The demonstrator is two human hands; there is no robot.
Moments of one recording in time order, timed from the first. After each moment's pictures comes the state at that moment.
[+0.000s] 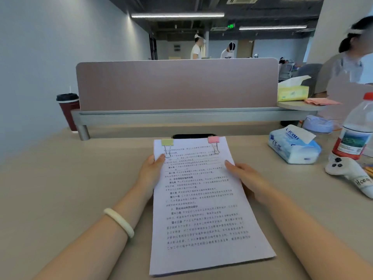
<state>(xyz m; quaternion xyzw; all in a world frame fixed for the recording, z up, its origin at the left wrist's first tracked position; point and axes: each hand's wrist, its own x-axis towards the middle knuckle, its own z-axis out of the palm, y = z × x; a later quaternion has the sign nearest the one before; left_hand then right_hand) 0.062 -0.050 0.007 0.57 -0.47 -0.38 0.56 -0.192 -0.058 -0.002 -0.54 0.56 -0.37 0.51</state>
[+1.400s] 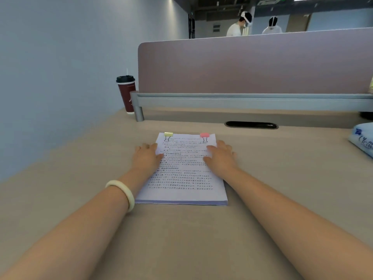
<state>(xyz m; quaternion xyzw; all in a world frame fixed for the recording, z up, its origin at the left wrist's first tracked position) 0.262 -0.054 -0.023 0.80 -0.56 -0.06 0.18 0.041 -0.099 -0.022 -0.79 0.58 -0.15 0.12</state>
